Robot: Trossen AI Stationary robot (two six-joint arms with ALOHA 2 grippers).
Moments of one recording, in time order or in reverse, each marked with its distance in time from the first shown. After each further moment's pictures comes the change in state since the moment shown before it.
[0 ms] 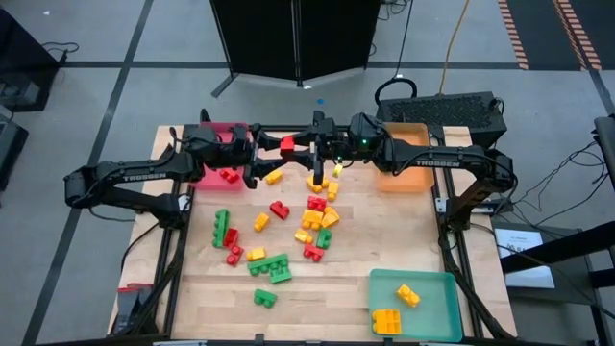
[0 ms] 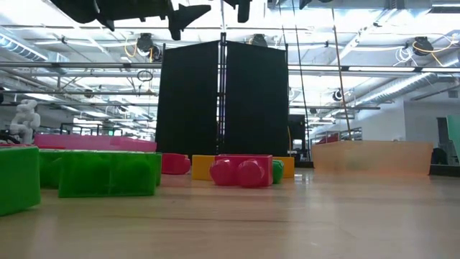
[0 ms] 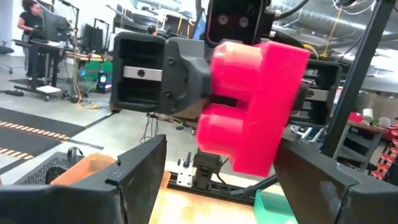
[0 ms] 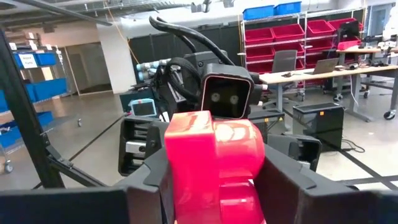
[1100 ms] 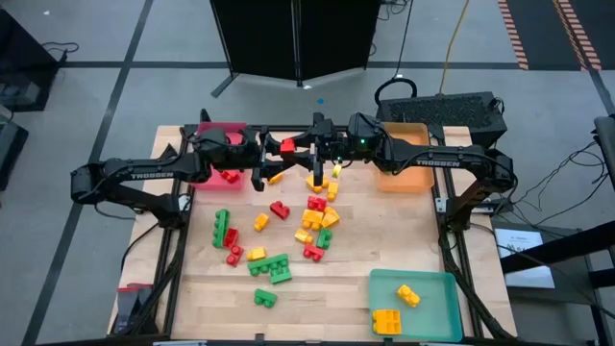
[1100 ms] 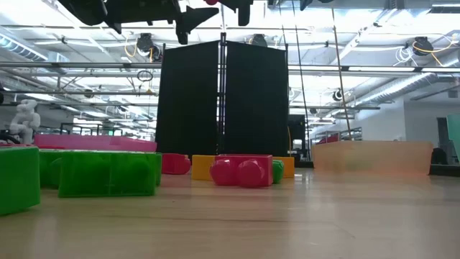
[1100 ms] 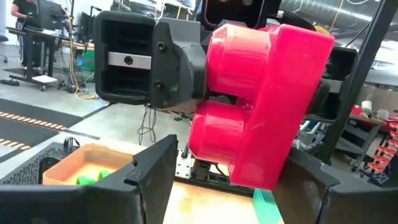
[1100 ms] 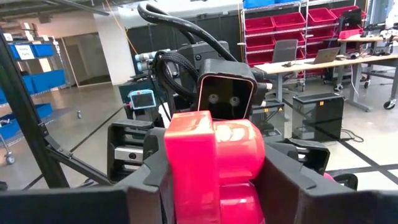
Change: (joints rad) left arm -0.024 0.073 0.029 0.004 -0.012 0.006; right arm -0.001 0.000 0.000 -0.046 -0.009 -0.003
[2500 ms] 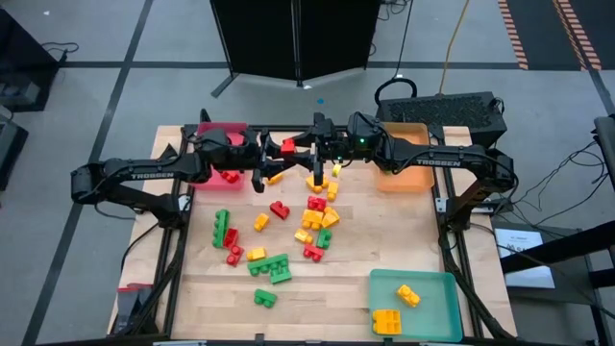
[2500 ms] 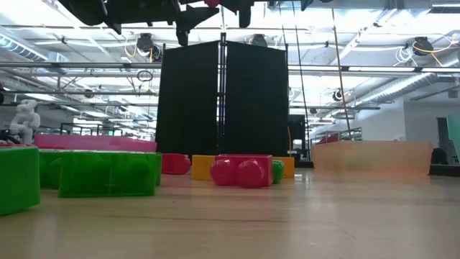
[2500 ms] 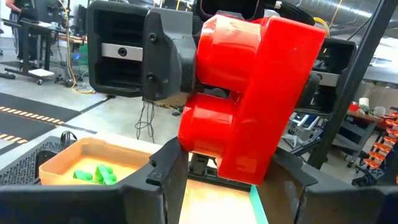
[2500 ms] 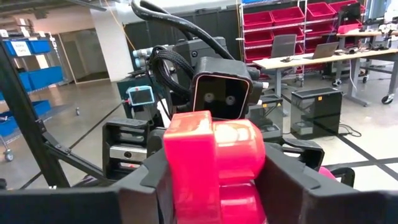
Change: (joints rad) left arm 0.000 0.000 0.000 -0.011 0.008 -0.005; right arm 0.000 -0.001 0.002 -0.035 -0.002 0.003
